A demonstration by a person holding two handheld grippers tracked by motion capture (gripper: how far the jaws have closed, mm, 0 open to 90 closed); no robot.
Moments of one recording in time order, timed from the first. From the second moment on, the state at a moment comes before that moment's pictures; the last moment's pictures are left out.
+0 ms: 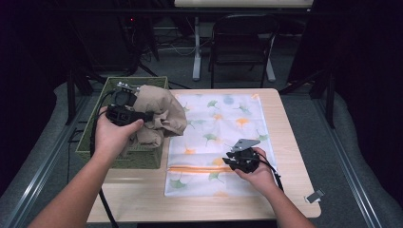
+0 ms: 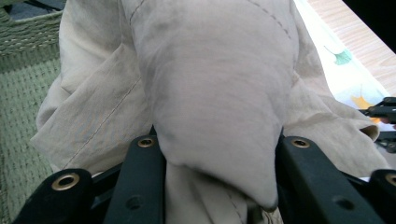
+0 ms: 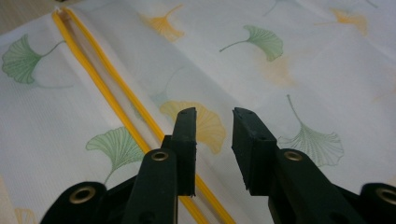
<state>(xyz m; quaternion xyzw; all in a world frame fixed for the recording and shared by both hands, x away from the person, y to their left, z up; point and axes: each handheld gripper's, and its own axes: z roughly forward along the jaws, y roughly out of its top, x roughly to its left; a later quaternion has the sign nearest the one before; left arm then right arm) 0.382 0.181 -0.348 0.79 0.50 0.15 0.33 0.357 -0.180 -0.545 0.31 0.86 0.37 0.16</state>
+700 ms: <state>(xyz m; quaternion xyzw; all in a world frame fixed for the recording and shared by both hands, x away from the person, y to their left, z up) 0.368 0.158 -0.361 0.81 0.47 0.13 0.33 0.356 -0.176 -0.565 0.29 0.88 0.35 0.13</state>
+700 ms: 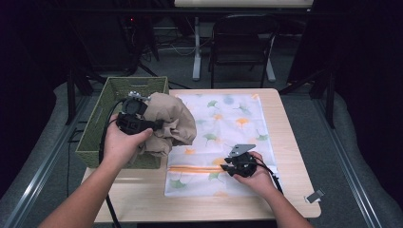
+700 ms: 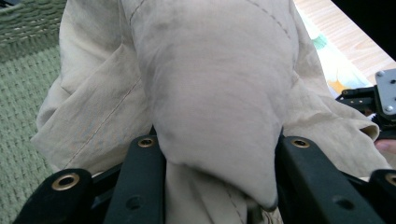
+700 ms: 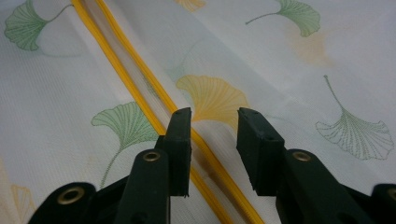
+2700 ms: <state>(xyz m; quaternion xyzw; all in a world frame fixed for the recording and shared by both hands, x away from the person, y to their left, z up) 0.345 0.124 -0.402 0.82 0.44 0.11 0.34 0.370 -0.188 -0.566 0.33 0.86 0.38 0.12</state>
